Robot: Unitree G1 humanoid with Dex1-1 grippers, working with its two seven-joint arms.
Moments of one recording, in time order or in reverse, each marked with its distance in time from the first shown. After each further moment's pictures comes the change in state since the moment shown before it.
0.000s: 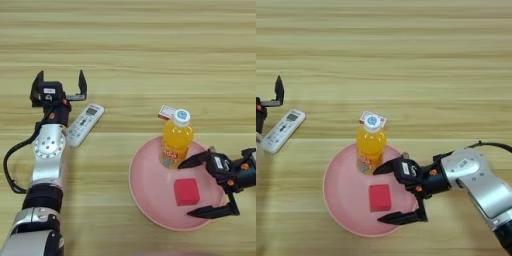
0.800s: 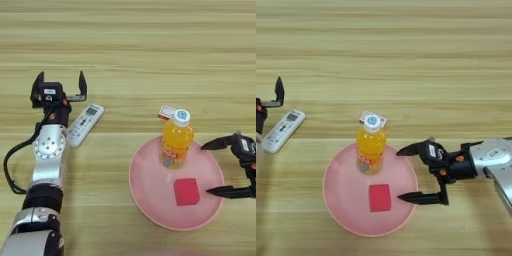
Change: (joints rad) left arm 0.000 0.000 0.000 0.009 0.001 0.000 0.000; right arm -0.017 -0.066 -0.178 0.104 0.046 -0.028 -0.005
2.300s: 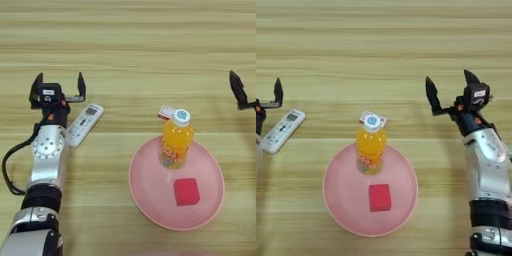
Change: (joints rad) left arm -0.002 0.014 0.012 0.013 -0.004 -0.001 -0.023; right arm -0.127 0.509 -0.408 0.357 -0.019 -0.460 -0.922
